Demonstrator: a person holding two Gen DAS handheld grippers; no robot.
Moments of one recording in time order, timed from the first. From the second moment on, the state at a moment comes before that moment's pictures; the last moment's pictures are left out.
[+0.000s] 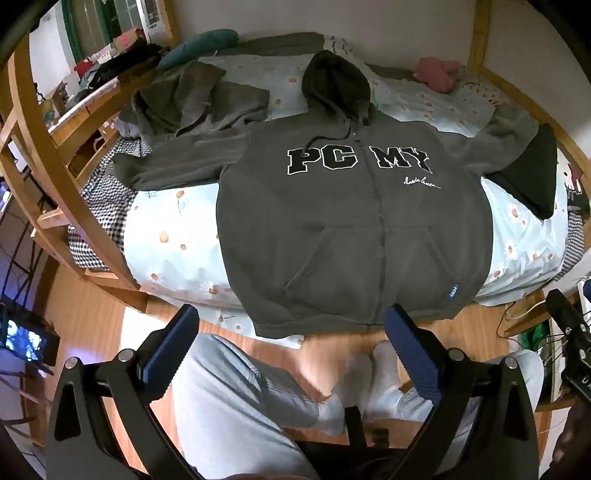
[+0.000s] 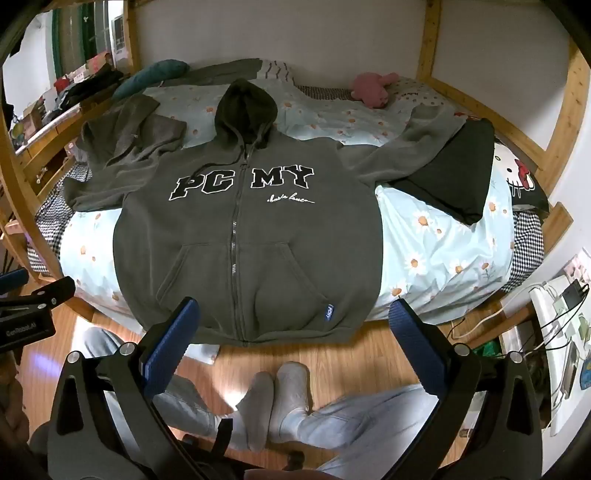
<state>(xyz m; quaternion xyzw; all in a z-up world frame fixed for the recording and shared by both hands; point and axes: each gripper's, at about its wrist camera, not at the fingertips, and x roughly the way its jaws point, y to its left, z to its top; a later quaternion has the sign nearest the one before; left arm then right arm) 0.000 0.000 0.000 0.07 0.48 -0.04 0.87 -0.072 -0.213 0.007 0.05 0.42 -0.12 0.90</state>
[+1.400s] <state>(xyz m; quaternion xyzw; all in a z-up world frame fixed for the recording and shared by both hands) -0.001 0.001 -0.007 0.08 0.49 -0.04 0.87 -0.071 -0.211 0.006 0.05 0.42 -0.12 0.90</state>
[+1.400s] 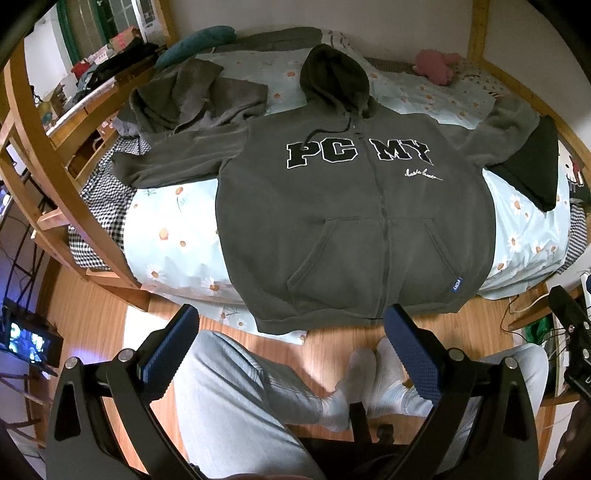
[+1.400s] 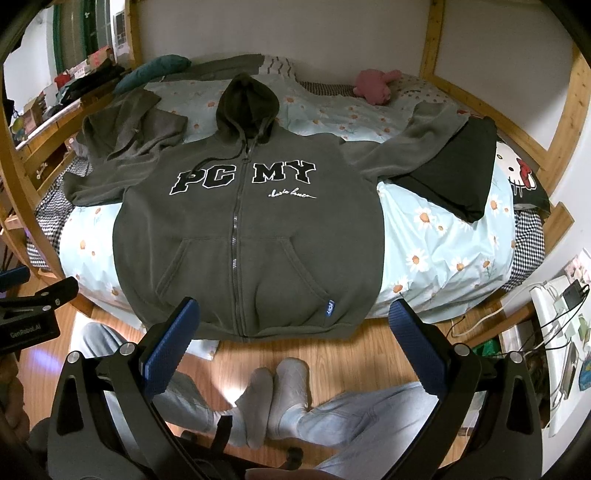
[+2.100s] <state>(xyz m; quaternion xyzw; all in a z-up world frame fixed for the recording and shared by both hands) -0.002 0.000 -0.008 0.08 0.49 -0.04 0.87 -0.073 -0.213 0.008 0.05 0.42 -0.12 0.90</state>
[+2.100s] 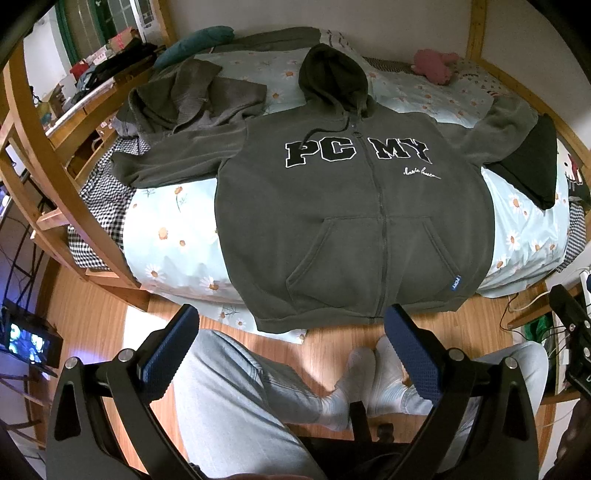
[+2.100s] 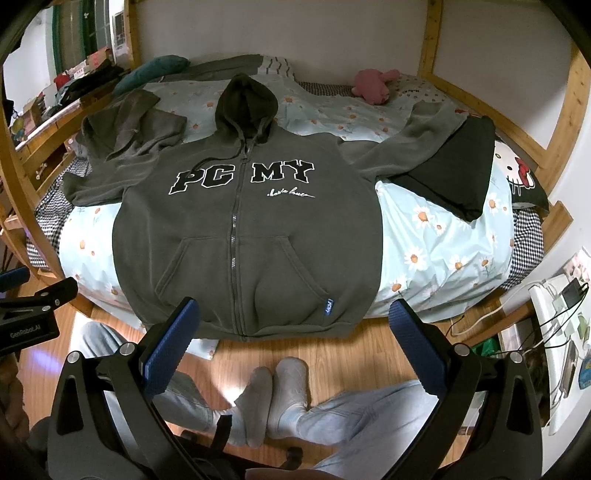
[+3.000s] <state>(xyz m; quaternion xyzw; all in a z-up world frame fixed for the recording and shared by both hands) -0.003 0.001 -0.009 0.09 0.49 -0.04 0.87 -0.079 -0.215 0.006 0.05 0.43 -0.13 0.89</state>
